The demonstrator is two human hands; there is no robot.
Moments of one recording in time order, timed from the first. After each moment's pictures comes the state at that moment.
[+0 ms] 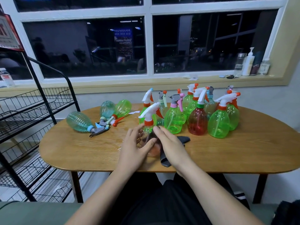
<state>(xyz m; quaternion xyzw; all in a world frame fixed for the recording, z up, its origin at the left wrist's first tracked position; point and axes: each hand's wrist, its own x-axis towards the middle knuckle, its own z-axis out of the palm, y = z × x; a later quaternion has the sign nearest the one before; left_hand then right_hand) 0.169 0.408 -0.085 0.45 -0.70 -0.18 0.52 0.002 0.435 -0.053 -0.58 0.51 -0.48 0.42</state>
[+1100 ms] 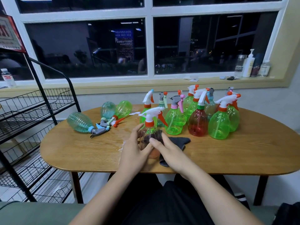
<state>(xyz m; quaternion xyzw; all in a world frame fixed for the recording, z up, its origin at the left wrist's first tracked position) 0.164 0.417 -0.083 0.47 -0.68 -0.20 0.53 -0.003 0.438 -0.062 -0.65 0.48 -0.41 0.42</state>
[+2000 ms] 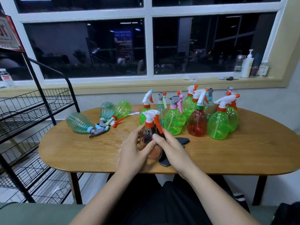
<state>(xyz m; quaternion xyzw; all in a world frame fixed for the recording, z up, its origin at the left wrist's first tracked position) 0.165 0.415 -0.084 0.46 -0.69 -0.16 0.53 -0.004 0.446 -0.055 -0.62 0.42 -0.50 0.44</state>
